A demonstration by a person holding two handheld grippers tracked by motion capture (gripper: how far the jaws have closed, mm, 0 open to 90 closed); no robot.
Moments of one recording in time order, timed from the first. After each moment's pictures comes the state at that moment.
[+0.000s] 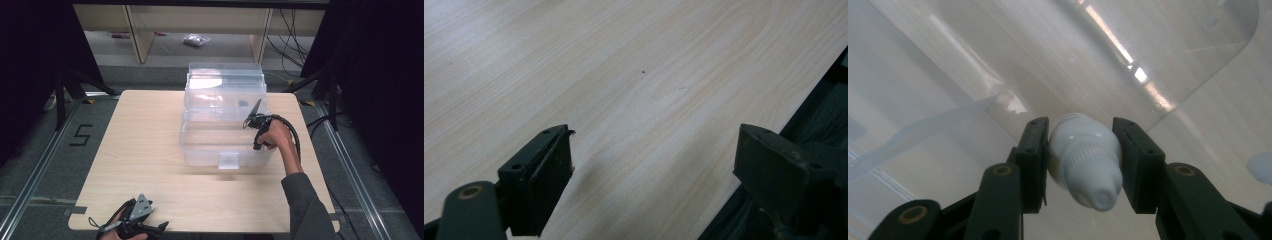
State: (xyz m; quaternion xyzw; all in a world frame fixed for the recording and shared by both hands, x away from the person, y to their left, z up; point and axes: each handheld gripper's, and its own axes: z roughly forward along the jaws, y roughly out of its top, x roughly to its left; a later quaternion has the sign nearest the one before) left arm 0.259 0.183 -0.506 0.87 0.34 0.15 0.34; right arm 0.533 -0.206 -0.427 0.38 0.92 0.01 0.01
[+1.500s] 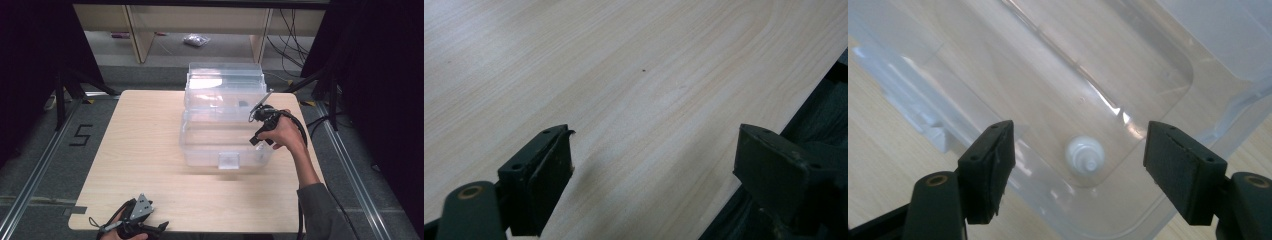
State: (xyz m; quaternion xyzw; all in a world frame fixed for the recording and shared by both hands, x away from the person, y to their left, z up) left arm 0.260 0.183 -0.507 0.87 0.34 0.15 0.33; right arm 0.499 -0.207 -0.369 0.39 0.91 0.13 0.07
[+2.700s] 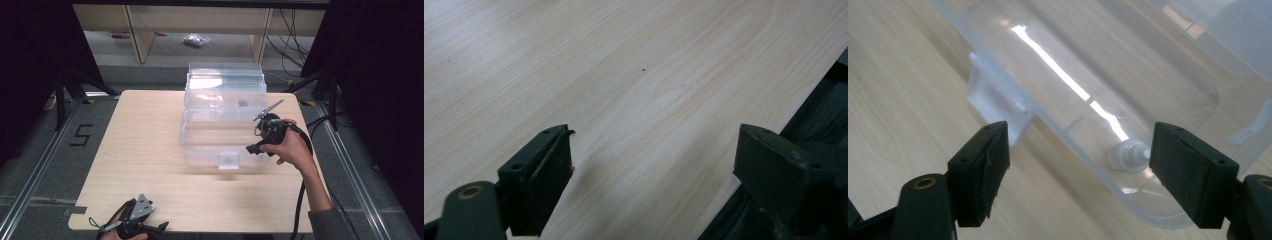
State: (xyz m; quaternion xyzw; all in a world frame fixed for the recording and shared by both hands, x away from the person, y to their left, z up) left arm 0.260 0.184 -0.506 0.87 0.33 0.14 0.33; right arm 0.443 -0.206 -0.353 0.38 0.90 0.22 0.08
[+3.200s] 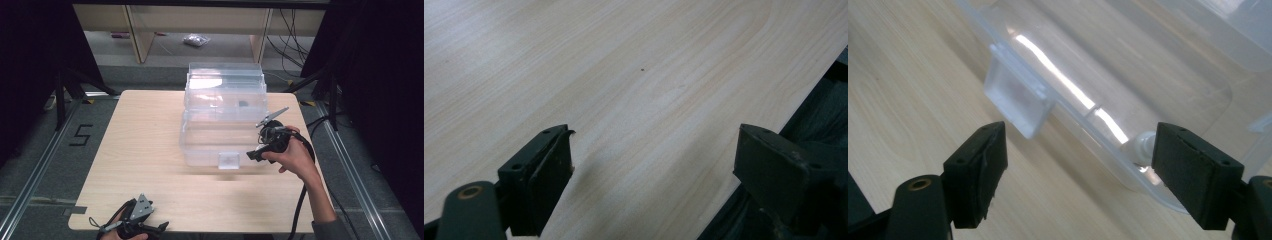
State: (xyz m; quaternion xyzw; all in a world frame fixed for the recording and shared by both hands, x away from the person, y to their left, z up) left arm 0.260 0.184 -0.507 0.87 0.33 0.14 0.33; right arm 0.422 -0.211 -0.358 0.38 0.89 0.24 0.08
